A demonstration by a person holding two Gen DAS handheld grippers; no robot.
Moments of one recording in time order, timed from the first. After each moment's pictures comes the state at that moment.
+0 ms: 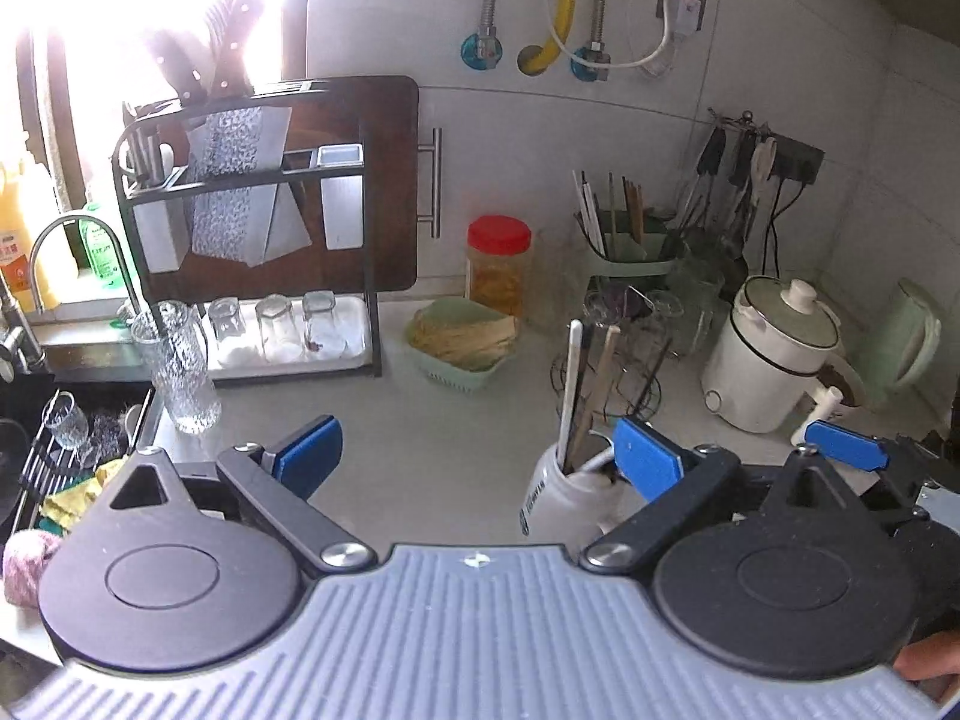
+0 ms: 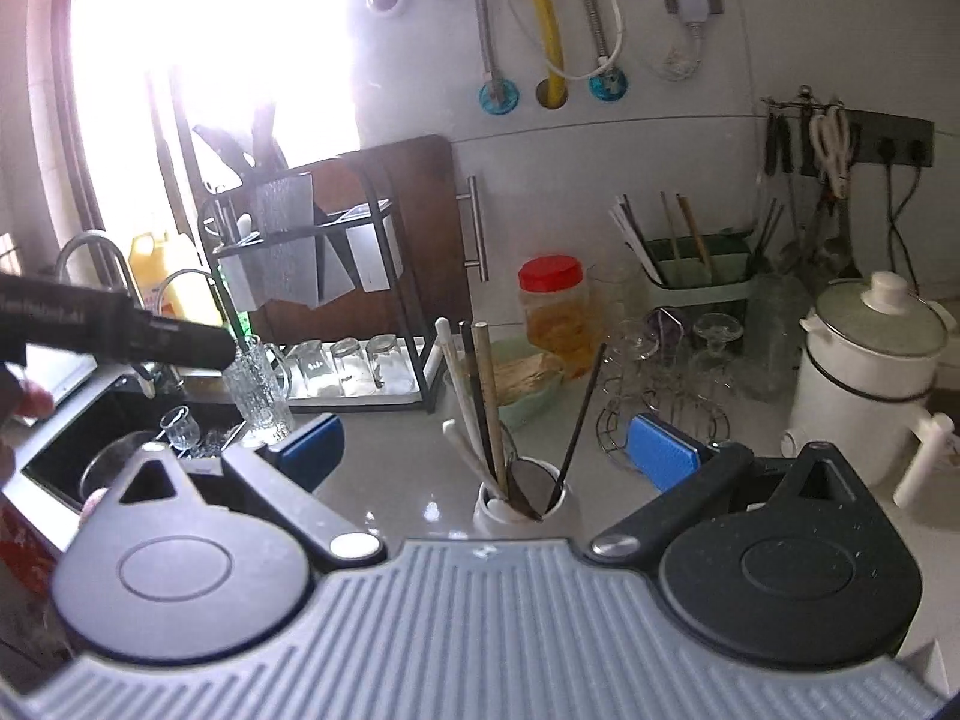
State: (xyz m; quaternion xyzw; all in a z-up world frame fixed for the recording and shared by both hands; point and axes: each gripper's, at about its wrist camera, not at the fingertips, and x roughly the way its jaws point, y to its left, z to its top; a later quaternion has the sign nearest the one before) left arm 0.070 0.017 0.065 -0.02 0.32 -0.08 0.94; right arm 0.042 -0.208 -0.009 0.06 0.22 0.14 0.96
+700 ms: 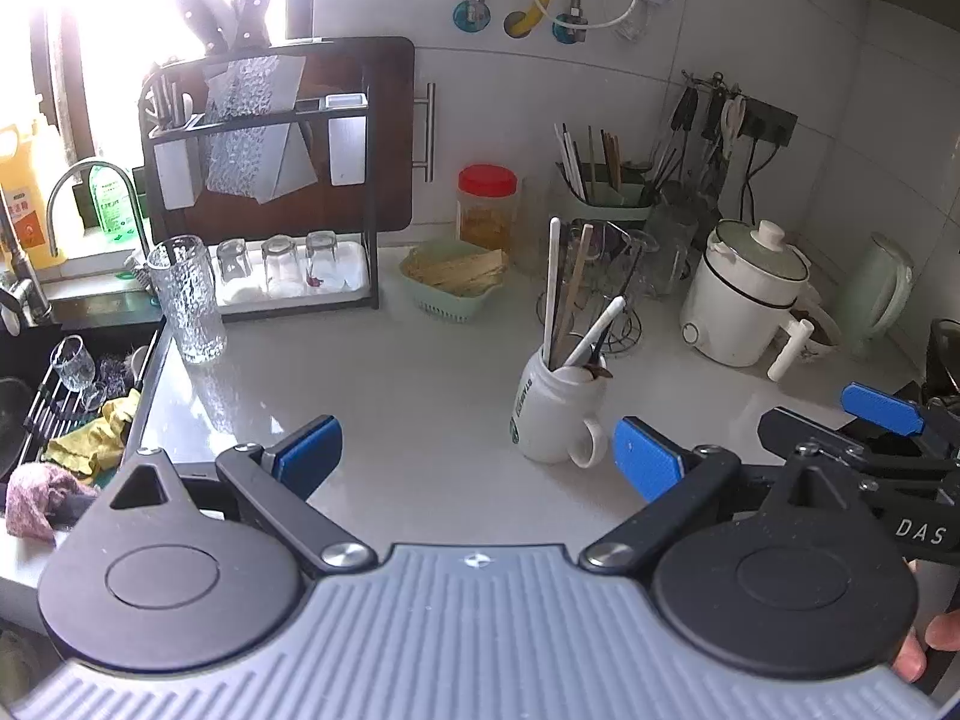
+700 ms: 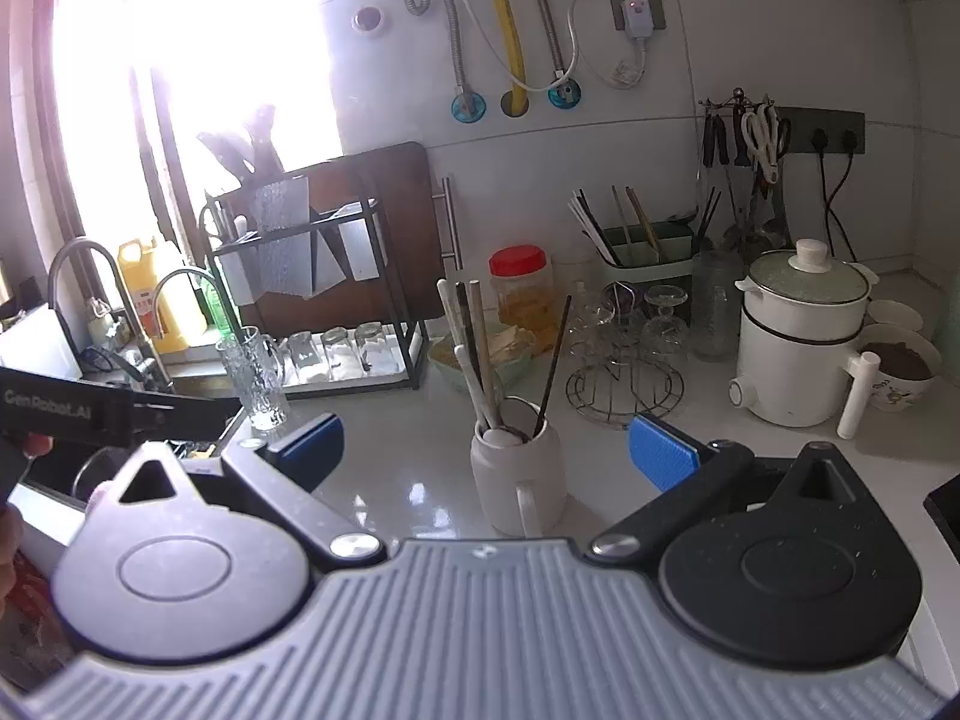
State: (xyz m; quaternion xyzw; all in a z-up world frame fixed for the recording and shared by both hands) left arm -0.016 0.032 0.038 -0.02 0.34 -0.09 0.94; right arm -0.040 -0.201 -0.011 0.06 0.21 0.09 0.97
